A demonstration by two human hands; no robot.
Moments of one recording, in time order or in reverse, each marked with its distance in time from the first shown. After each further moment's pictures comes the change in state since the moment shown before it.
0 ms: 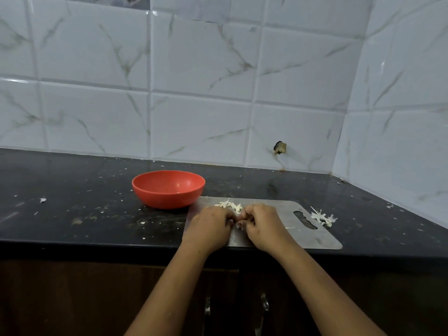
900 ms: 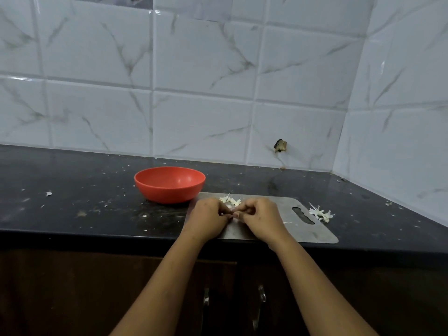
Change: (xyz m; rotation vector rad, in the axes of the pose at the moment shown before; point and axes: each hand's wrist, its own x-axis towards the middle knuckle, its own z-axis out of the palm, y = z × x) left_hand 0.000 -0.001 -0.005 -0.190 0.027 -0.119; right_hand 0.001 -0.004 -0.001 0.263 0.020 0.127
